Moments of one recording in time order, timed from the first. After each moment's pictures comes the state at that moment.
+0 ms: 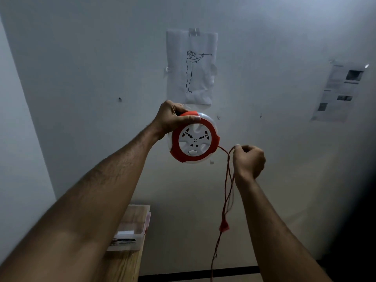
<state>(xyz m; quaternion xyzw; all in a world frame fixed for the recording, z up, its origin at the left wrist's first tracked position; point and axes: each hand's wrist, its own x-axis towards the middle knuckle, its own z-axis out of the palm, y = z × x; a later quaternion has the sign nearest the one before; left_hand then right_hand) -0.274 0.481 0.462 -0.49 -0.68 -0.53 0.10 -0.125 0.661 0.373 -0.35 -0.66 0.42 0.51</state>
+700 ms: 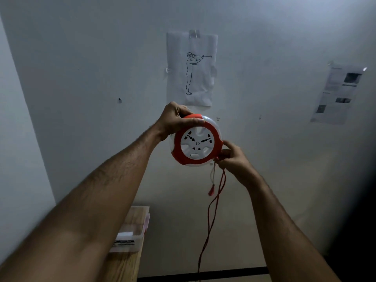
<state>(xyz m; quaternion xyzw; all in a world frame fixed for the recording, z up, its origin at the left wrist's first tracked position) -0.273 0.488 0.464 -0.49 -0.69 -0.52 0.10 -0.130 0.686 0.373 -0.06 -0.80 0.57 0.19</state>
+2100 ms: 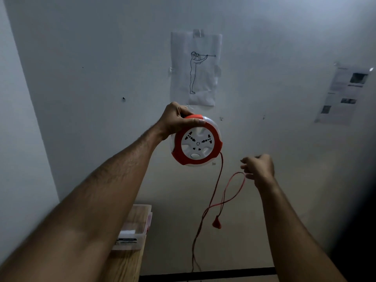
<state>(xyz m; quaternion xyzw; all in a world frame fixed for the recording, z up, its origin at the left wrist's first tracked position) -0.274 0.480 0.463 -0.50 -0.70 -0.51 0.10 -0.122 0.721 0.355 -0.35 -0.71 0.51 0.34</state>
